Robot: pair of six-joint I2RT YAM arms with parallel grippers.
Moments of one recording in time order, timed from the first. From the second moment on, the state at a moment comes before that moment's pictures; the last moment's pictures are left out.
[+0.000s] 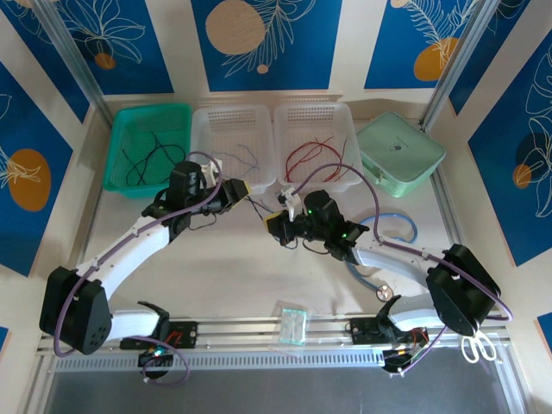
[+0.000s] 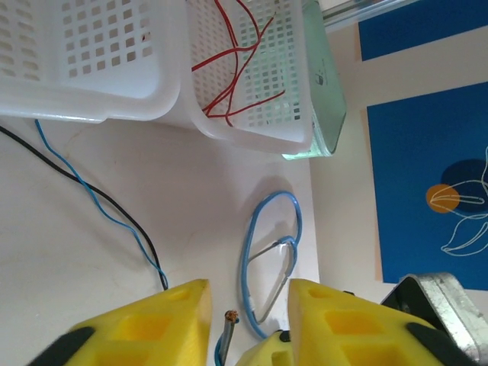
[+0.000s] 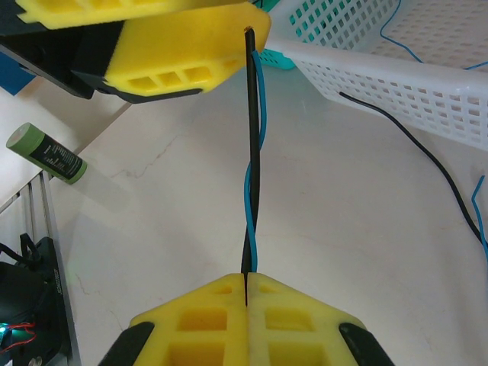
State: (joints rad) left arm -0.43 1.27 0.86 -0.08 0.51 -0.95; right arm 0.77 1.33 0.69 0.21 -0.34 0.33
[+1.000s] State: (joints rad) left arm -0.43 1.27 0.85 -0.09 0.52 -0.94; right arm 0.76 1.30 0.69 0.19 -0.35 0.33
